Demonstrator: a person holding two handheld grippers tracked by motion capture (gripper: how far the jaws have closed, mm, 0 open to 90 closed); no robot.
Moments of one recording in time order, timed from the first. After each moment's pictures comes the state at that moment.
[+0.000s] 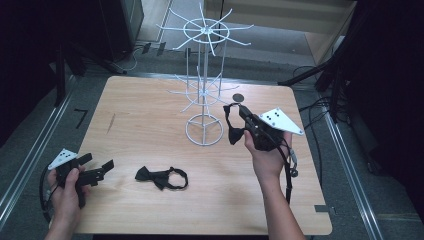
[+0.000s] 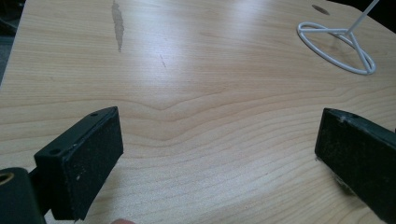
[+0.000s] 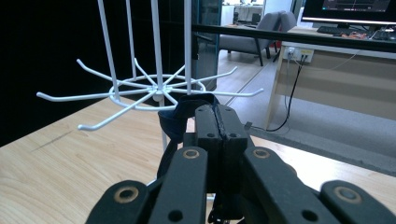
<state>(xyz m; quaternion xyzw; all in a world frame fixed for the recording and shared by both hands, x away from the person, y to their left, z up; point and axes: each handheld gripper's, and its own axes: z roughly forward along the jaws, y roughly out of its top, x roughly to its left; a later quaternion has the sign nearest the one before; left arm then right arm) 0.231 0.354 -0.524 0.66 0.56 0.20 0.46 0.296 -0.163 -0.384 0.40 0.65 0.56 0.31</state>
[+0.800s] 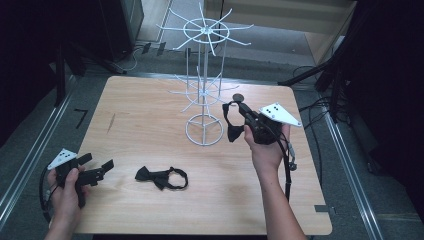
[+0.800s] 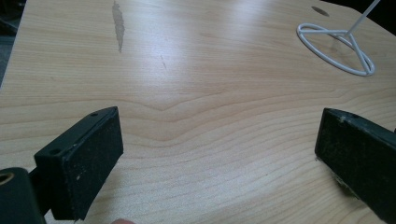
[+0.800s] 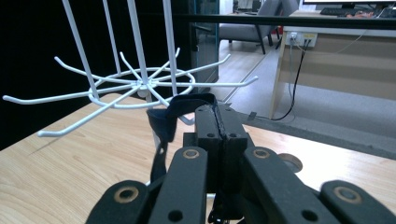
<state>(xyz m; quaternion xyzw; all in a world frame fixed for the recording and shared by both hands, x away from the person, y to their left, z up) 0.231 0.354 -0.524 0.66 0.56 0.20 0.47 0.317 -0.165 -0.392 0.42 0.65 0.56 0.28</state>
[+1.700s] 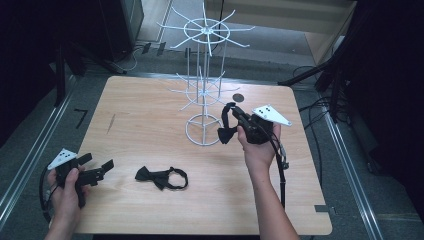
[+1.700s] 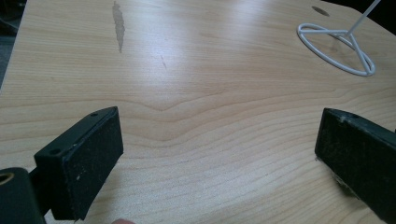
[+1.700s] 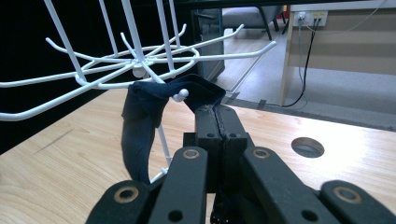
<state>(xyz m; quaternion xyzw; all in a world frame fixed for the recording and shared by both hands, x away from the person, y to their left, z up) 0.231 0.354 -0.524 0.66 0.56 0.20 0.47 0.331 -0.153 -0.416 0.44 0.65 0.56 0.25</state>
